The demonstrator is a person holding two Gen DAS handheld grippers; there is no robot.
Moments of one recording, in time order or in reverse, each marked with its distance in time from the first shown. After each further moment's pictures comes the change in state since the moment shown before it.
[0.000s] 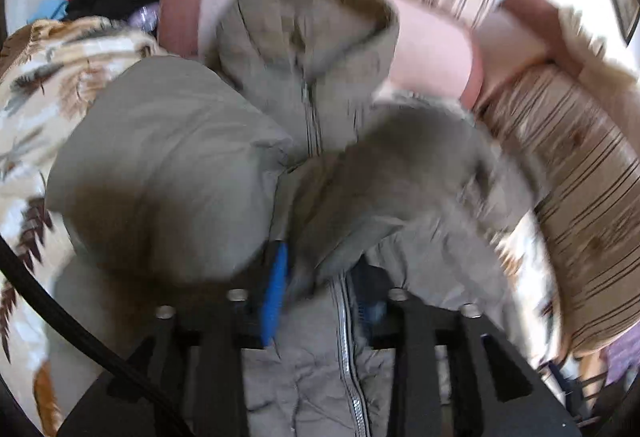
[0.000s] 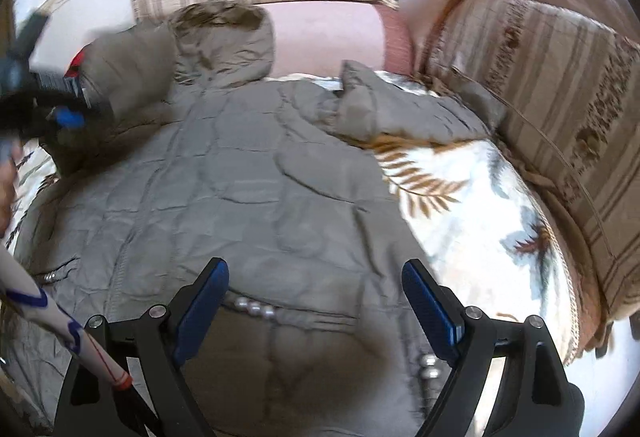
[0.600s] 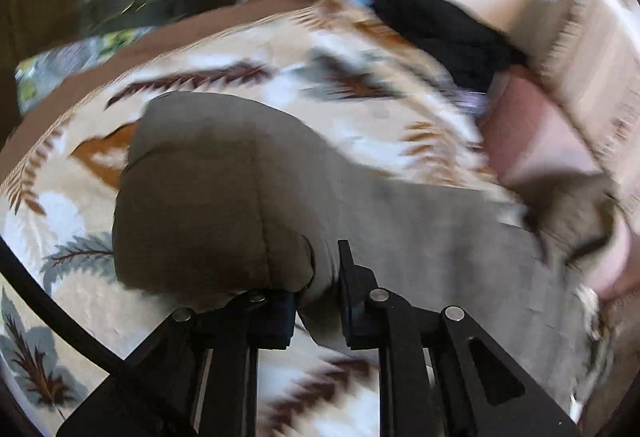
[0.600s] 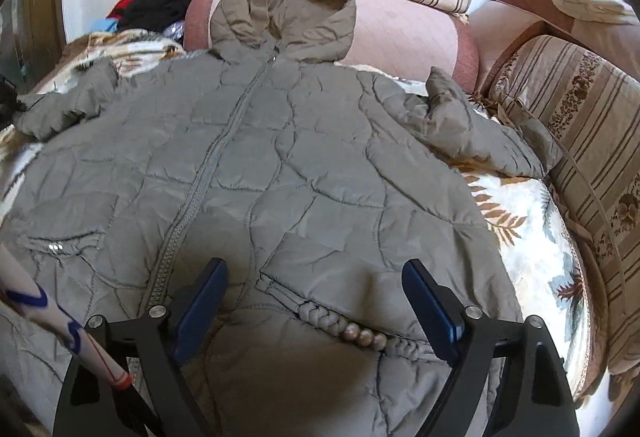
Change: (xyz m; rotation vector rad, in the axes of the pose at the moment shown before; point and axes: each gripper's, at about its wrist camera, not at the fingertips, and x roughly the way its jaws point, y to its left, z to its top) left arm -0.124 0.327 0.019 -0.530 -0.221 0.360; right arm 0.025 0.085 0.001 -0.213 0.028 0.053
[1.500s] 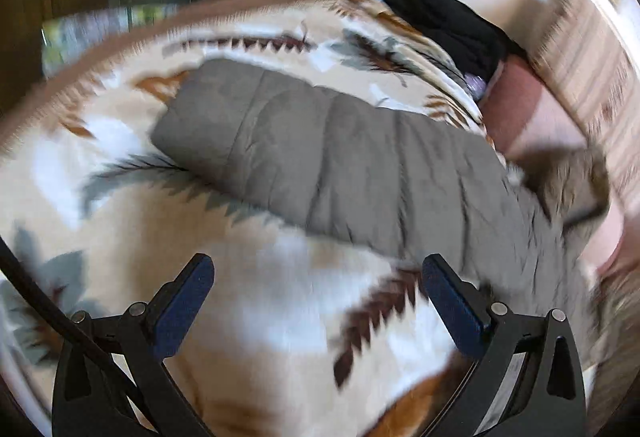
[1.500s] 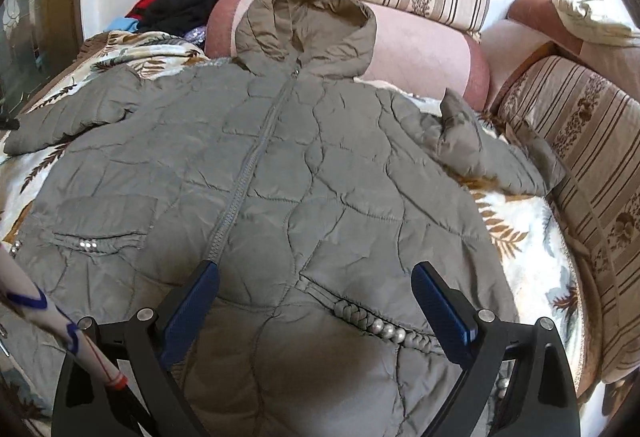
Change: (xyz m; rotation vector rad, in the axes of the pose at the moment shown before) left arm -0.005 0.087 -0.057 -0.103 0.042 -0.026; right arm -0.017 0.025 0.005 -0.048 -0.014 0.015
